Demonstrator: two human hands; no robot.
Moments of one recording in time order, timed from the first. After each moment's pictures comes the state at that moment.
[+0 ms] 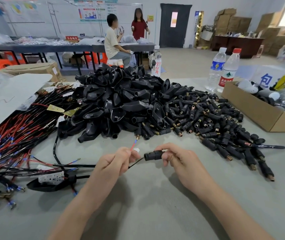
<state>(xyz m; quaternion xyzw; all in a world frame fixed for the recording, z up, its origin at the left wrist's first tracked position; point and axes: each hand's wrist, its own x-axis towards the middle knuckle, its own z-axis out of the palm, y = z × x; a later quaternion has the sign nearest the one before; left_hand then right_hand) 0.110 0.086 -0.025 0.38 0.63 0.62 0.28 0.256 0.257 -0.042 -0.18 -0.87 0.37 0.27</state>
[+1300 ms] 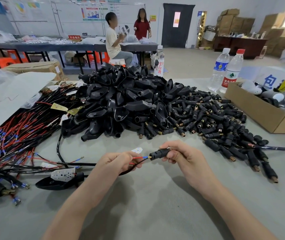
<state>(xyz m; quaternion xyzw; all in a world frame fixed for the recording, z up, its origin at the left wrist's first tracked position) 0.103 0.085 -0.019 0.35 0.61 0.61 0.37 0.254 0.257 -0.043 -0.14 -0.79 0.51 0.32</state>
